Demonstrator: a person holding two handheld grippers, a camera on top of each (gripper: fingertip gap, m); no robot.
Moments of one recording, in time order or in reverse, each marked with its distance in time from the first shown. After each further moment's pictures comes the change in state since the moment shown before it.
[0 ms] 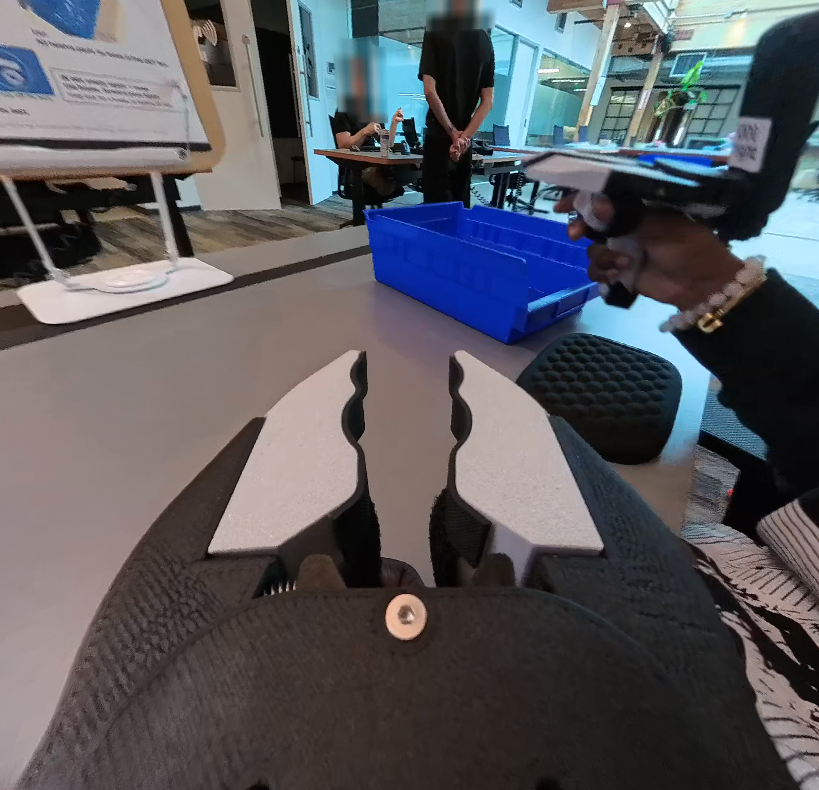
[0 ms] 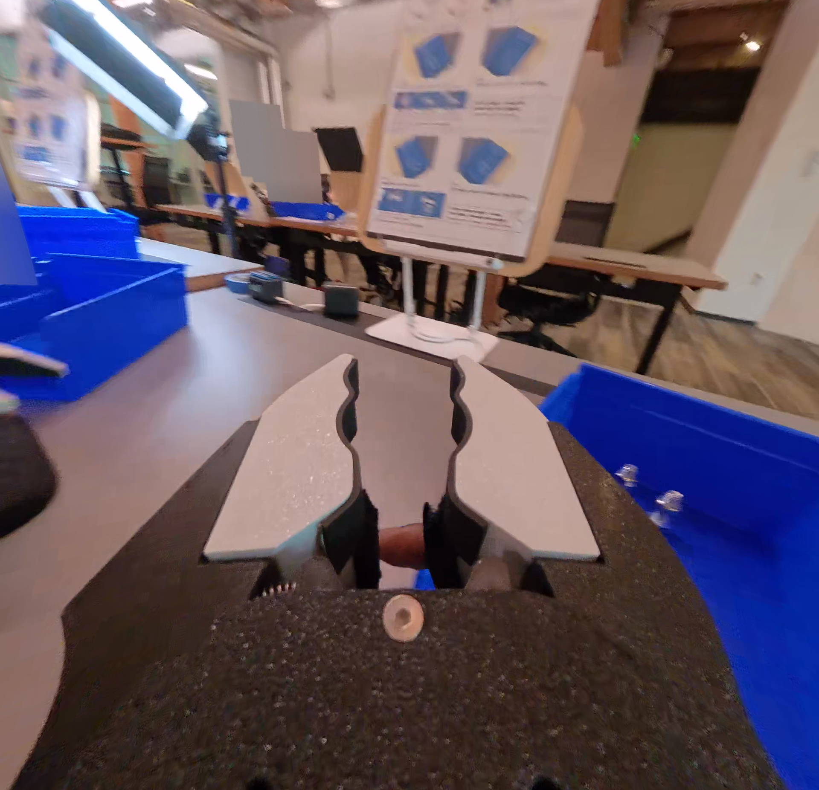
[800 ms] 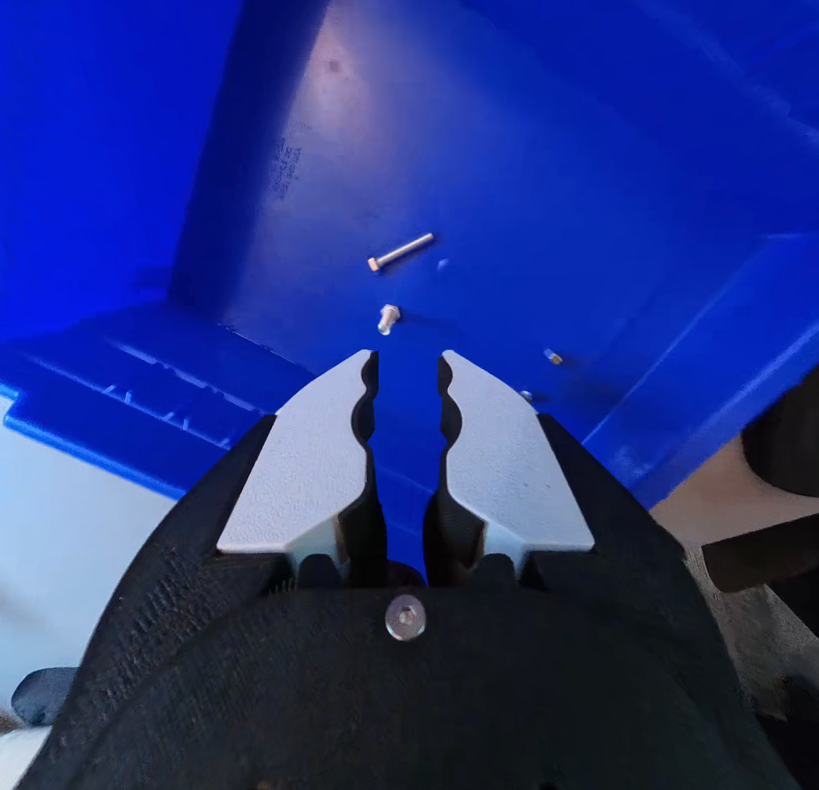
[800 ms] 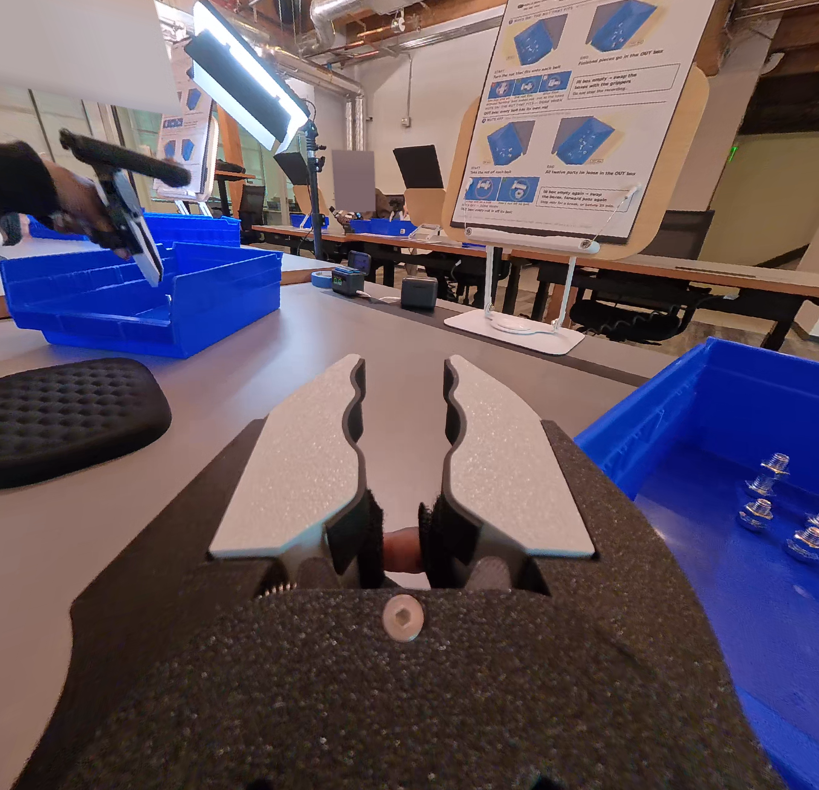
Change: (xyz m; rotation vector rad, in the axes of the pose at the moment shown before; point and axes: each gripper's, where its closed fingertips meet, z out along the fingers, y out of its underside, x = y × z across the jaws) left arm -0.323 0.062 -0.228 -1.345 -0.386 -0.196; right arm -0.056 0.044 -0.015 0.052 -0.160 0.040
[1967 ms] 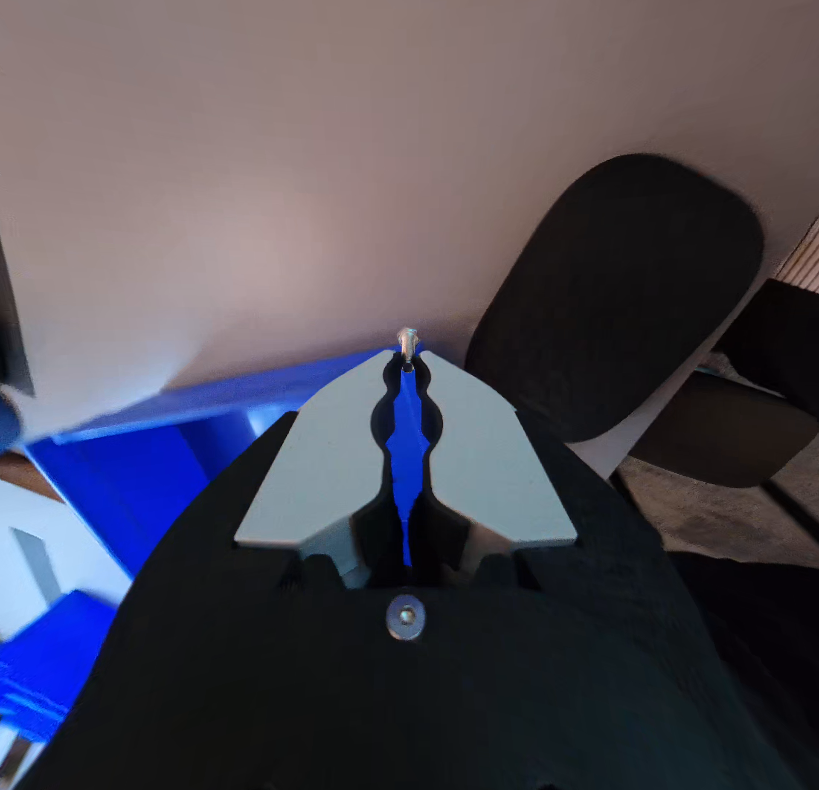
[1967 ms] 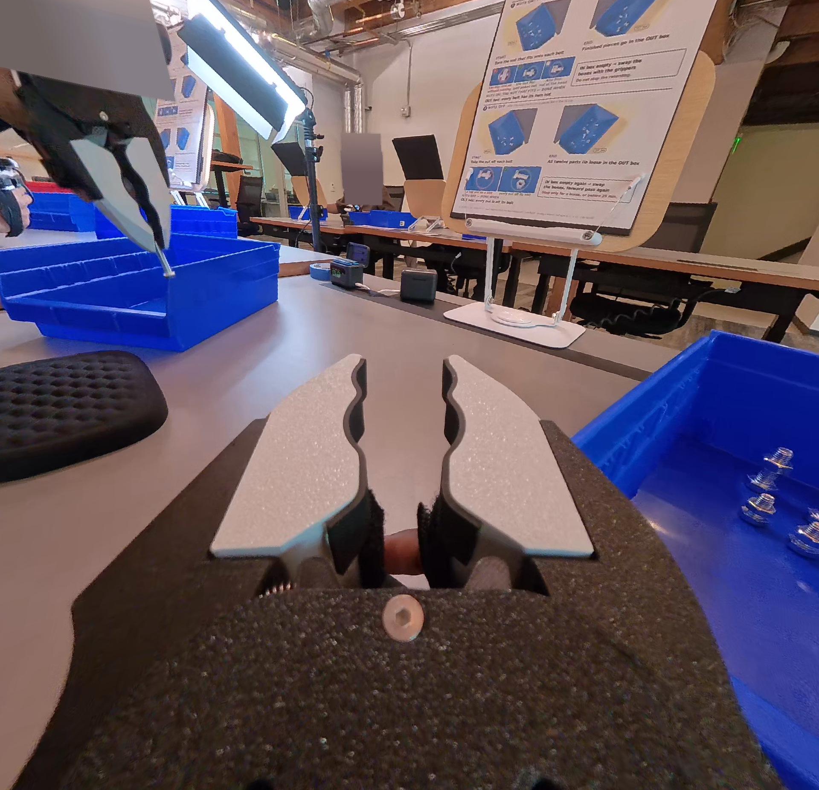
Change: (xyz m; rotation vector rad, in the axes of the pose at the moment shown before) left arm 0.220 -0.070 -0.067 0.055 -0.006 0.781; right arm -0.001 0.005 0.002 -0.019 0.001 -0.003
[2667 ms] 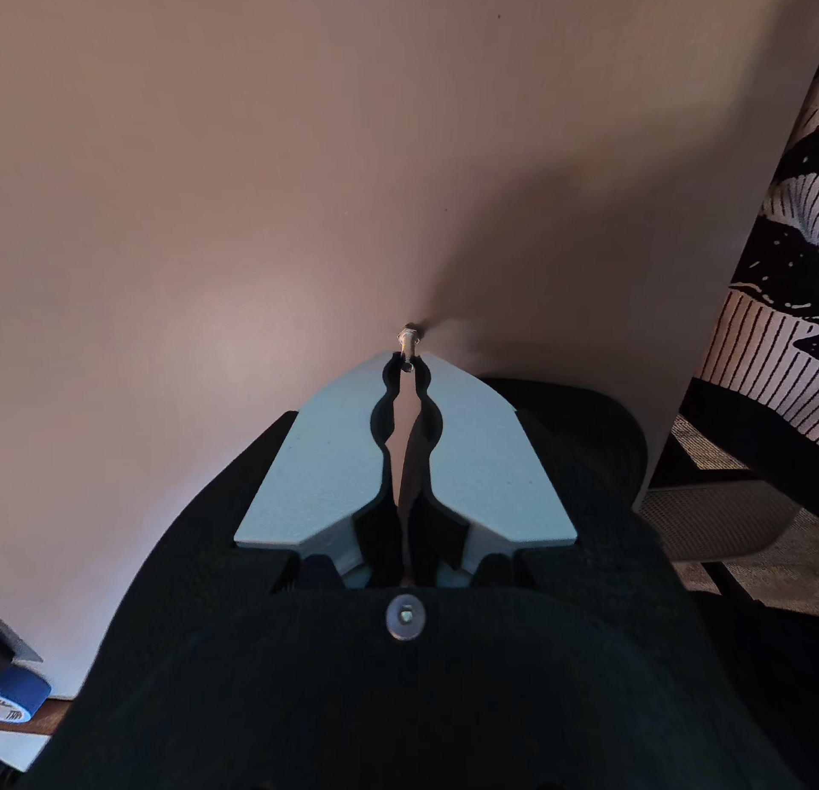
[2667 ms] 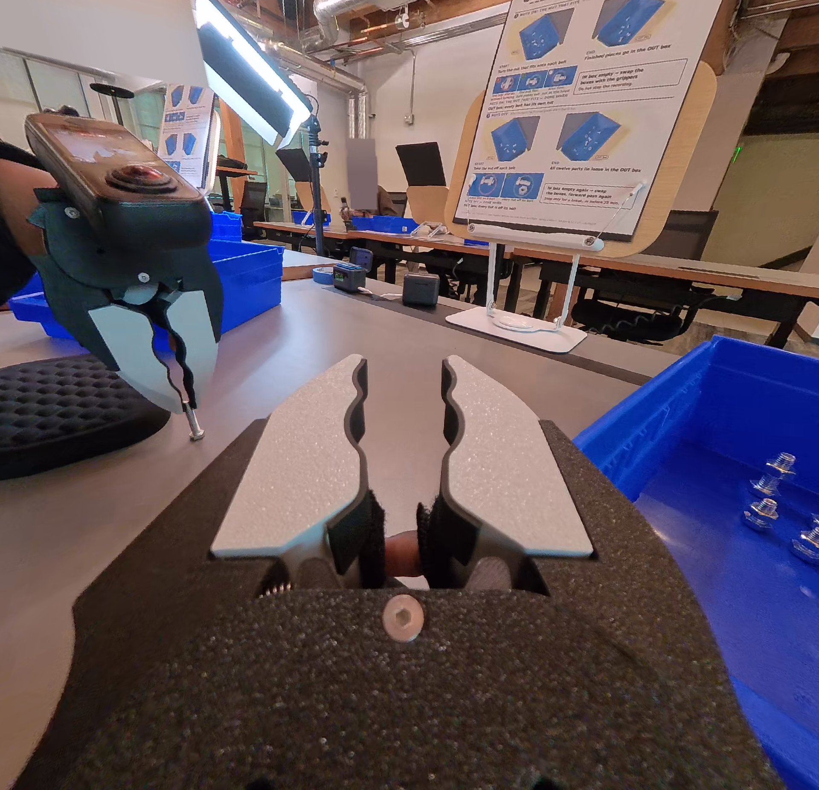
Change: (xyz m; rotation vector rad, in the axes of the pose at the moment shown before) left arm 0.107 -0.105 0.091 -0.008 0.137 0.324; right arm -0.001 0.000 -0.001 0.014 -0.007 -0.005
